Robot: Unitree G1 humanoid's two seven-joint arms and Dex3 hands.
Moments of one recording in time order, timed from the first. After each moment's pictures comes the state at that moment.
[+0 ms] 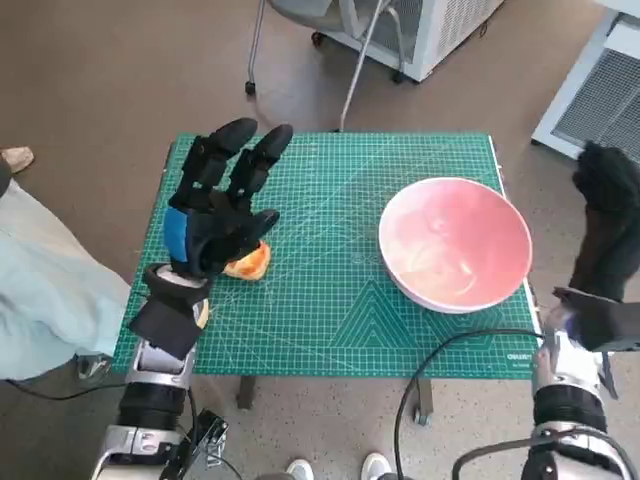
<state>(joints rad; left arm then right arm) -0.52 0.23 0.05 0.43 0.08 -0.65 -0.09 -0.70 -0.31 -0.37 1.12 0.19 -0.92 0.05</state>
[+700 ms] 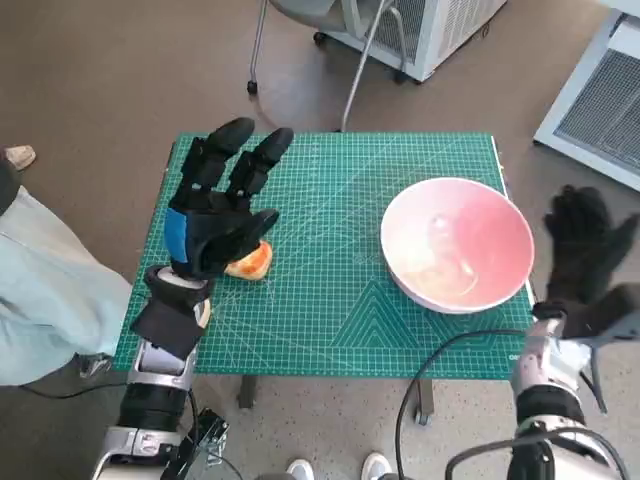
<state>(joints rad) -0.51 0.23 0.05 0.43 0.08 -0.65 -0.08 -0.76 -0.24 -0.47 1.28 0.31 -0.66 0.14</state>
